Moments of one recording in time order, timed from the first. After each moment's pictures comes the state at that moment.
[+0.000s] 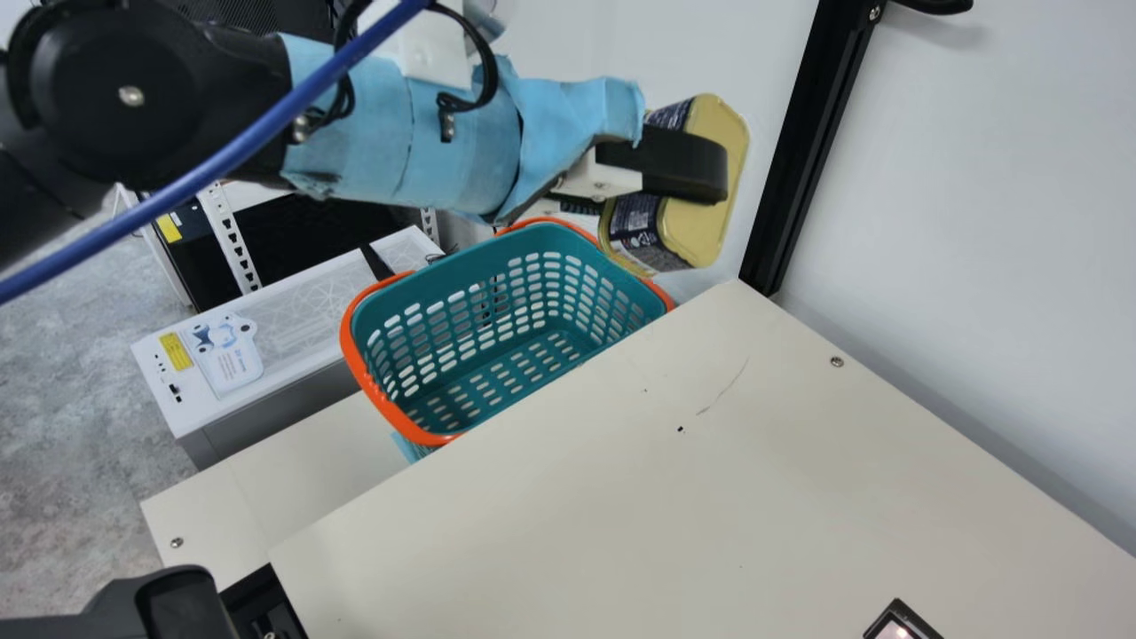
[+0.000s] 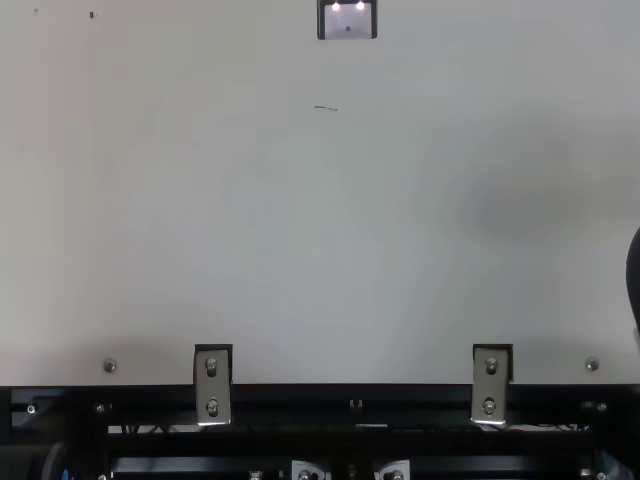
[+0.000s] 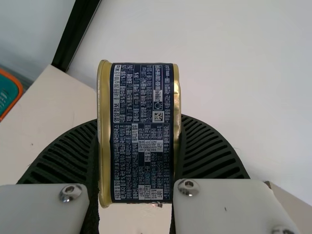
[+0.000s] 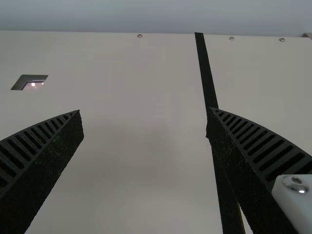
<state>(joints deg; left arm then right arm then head) 6.4 57.7 -65.4 -19.9 42.3 -22.4 -3.9 13.5 -20.3 4.8 38.2 -6.4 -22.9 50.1</state>
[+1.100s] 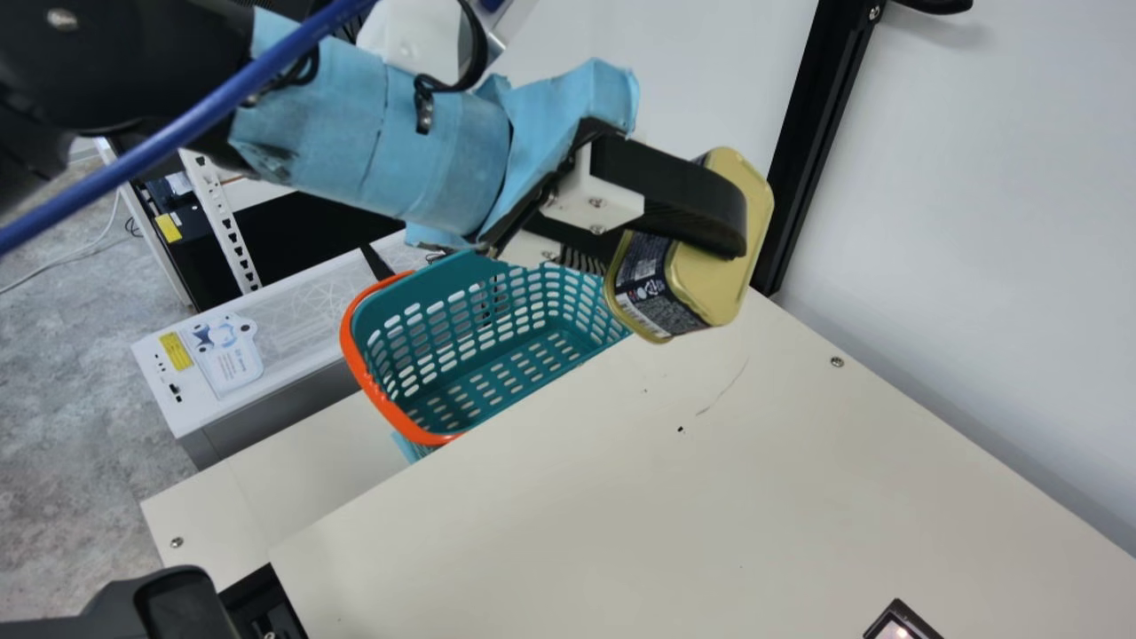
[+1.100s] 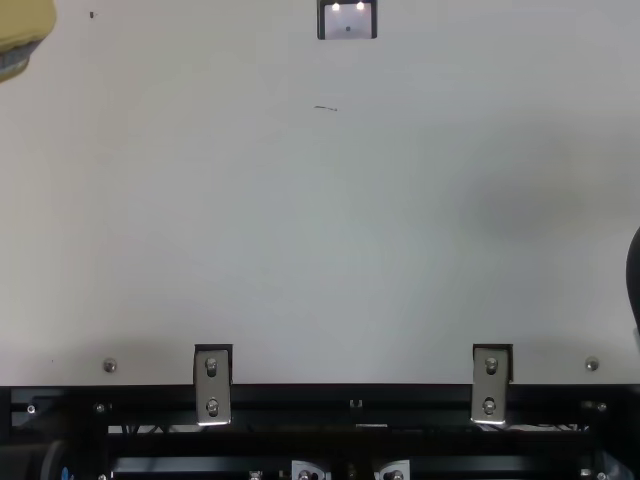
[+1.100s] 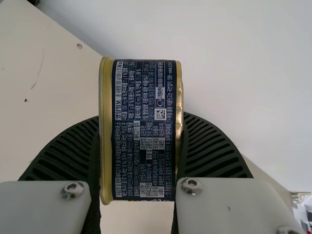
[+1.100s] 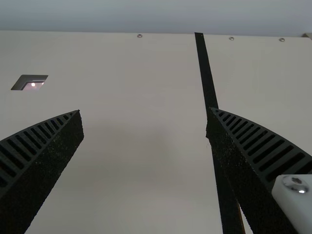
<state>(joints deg) 8.8 57.8 -69.9 -29.9 55.6 -23.5 -3.9 13.5 -20.3 4.8 38.2 -6.4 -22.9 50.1</state>
